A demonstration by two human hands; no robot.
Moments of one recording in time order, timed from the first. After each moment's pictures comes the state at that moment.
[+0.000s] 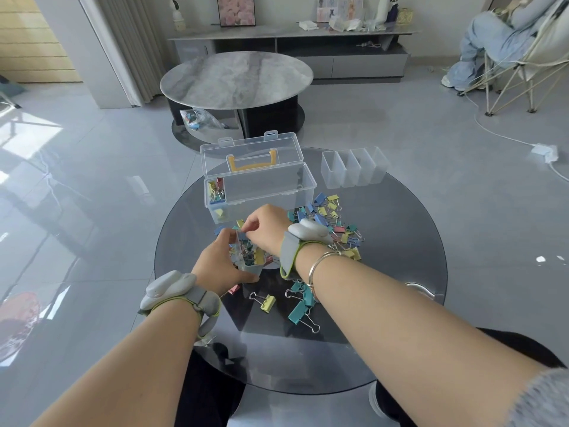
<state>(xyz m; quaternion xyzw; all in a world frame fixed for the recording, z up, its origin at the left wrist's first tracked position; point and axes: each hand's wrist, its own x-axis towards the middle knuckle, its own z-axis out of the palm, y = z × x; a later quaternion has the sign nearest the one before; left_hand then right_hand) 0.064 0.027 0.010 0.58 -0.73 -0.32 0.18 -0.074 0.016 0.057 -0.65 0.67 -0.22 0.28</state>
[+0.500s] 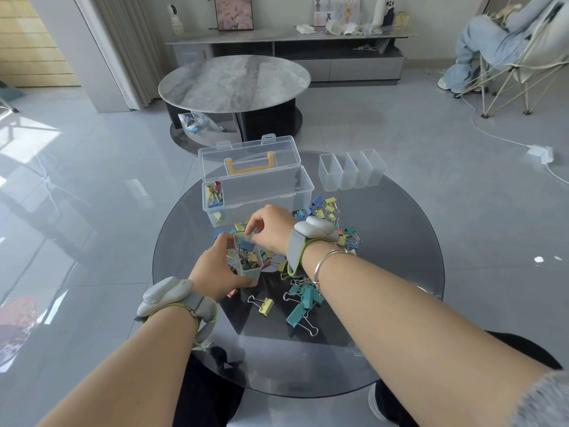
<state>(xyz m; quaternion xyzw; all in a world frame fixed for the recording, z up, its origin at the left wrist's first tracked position) 0.066 0.026 0.005 0.58 -0.74 -0.31 0.17 -0.088 0.014 0.058 -0.68 0.66 -0.18 0.26</state>
